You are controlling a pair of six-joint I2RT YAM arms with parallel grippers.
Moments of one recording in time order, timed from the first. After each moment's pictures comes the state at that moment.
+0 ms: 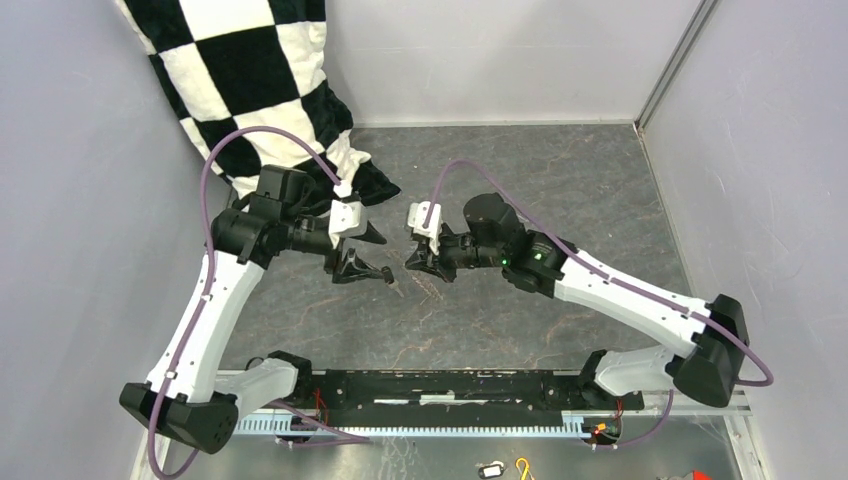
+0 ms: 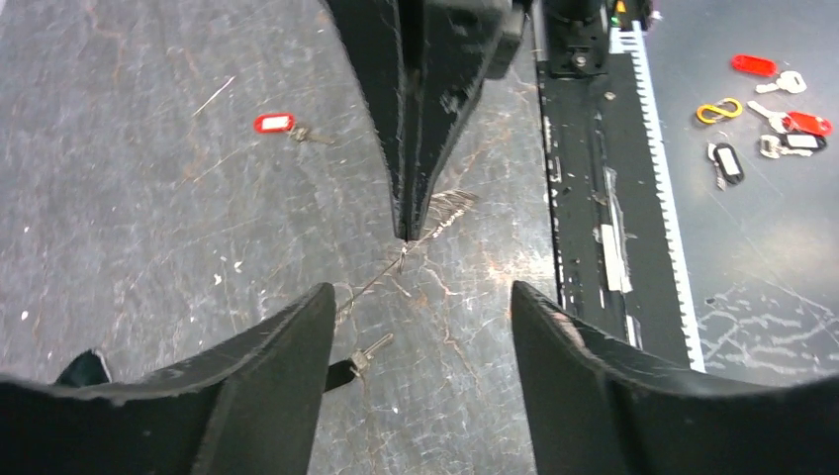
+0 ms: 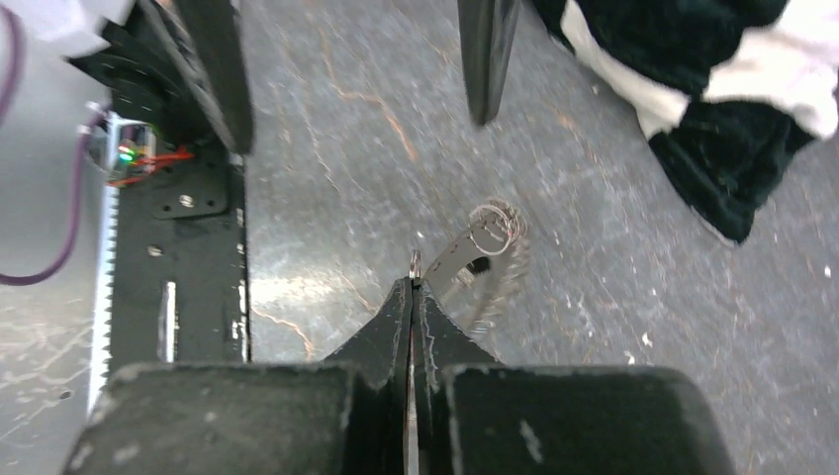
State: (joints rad) left arm -0.27 1.10 1.29 -1.10 1.08 0.92; right arm 0.96 1.32 1.12 -0.21 -0.37 -0.23
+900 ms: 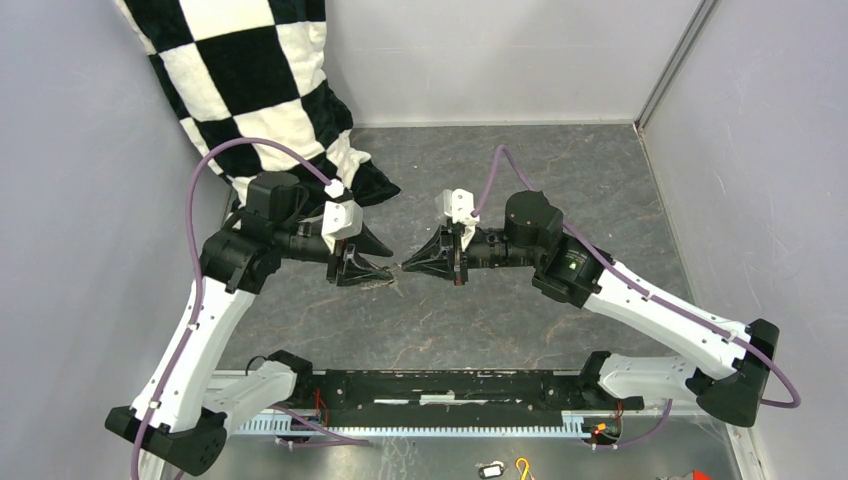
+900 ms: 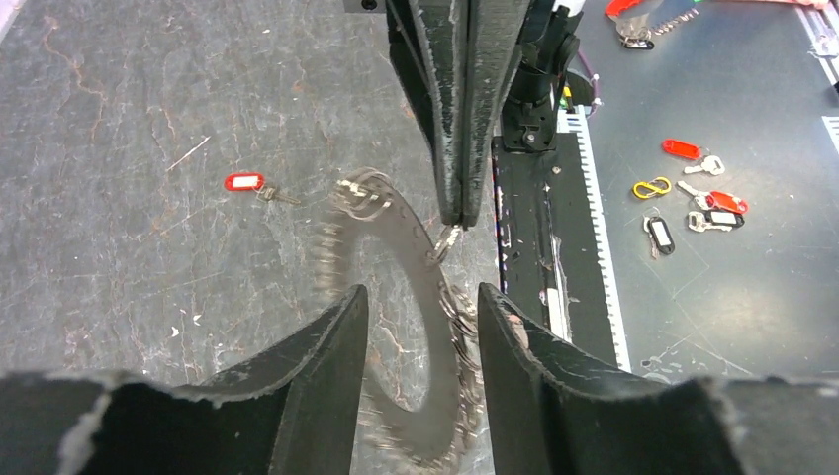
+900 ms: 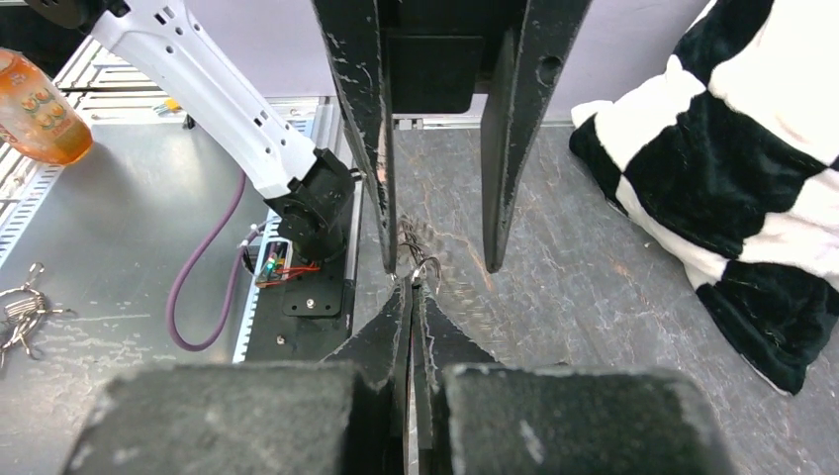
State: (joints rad) left arm -0.38 0.97 1.25 -0.90 1.10 0.58; right arm 0.97 1.16 1.13 -0.06 -0.59 -0.05
